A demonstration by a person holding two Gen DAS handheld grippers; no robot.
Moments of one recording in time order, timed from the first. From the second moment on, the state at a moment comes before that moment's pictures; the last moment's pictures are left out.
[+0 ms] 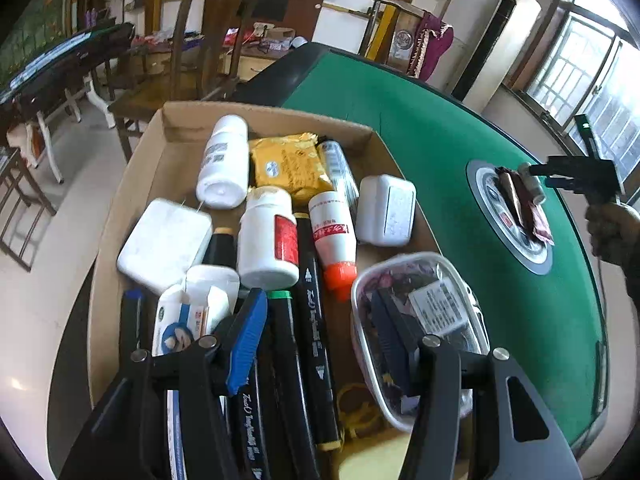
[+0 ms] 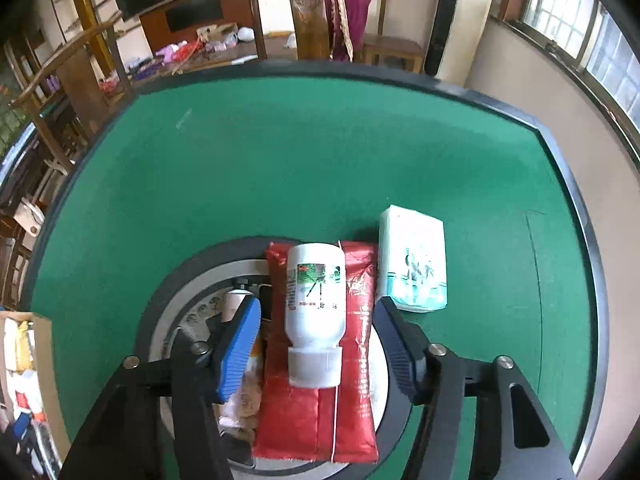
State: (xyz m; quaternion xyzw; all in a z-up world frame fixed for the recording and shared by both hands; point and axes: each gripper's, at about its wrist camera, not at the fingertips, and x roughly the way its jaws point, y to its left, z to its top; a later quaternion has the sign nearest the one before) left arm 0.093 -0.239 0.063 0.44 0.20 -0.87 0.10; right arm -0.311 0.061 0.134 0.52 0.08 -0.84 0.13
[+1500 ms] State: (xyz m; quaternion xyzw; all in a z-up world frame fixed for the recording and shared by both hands) left arm -0.263 -0.028 0.042 0.54 0.15 -0.83 0.03; right arm -0.028 0.233 0.139 0.53 0.01 -0.83 0.18
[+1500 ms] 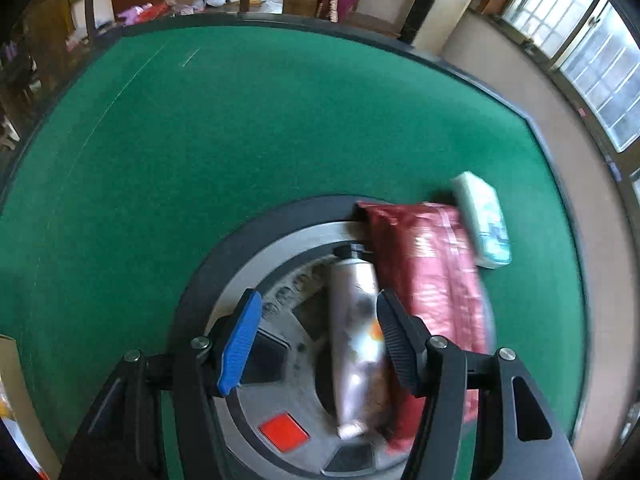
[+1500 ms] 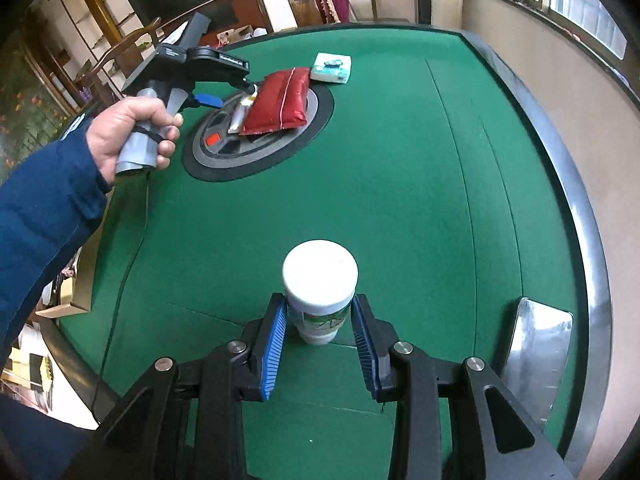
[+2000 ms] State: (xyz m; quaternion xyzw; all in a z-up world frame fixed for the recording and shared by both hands) left arm -0.235 -0.035 0.037 0.51 0.10 -0.85 0.04; right arm -0.041 0.234 0.132 0.53 0.00 -0.83 0.18
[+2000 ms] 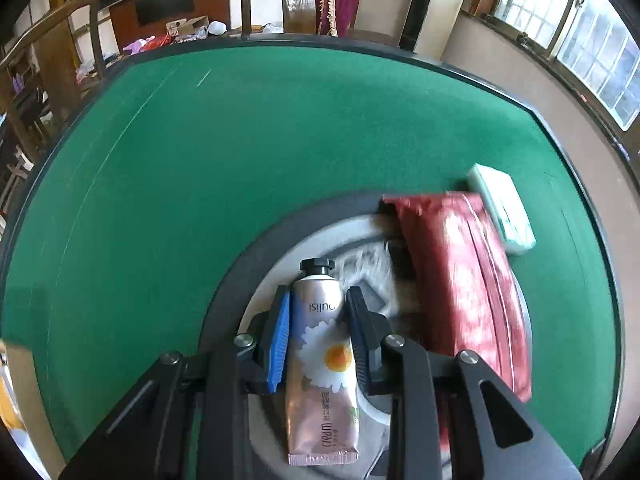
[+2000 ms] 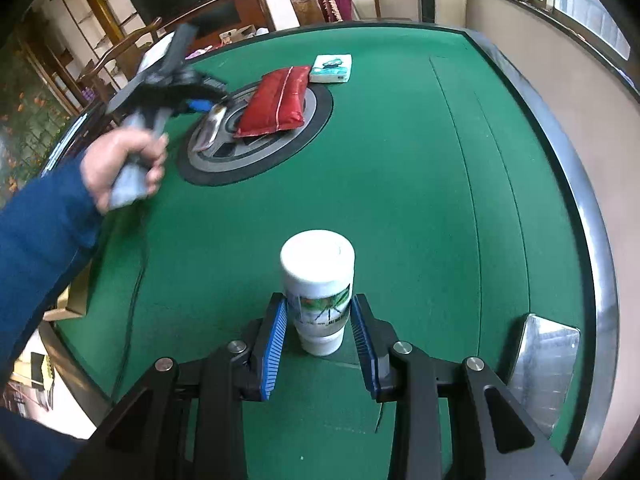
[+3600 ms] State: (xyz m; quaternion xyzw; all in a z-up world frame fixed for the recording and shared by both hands) left arm 0.008 -0.090 0.154 0.42 0.12 -0.90 -0.04; right arm -0.062 0.103 0.172 0.49 0.01 -0.84 0.23
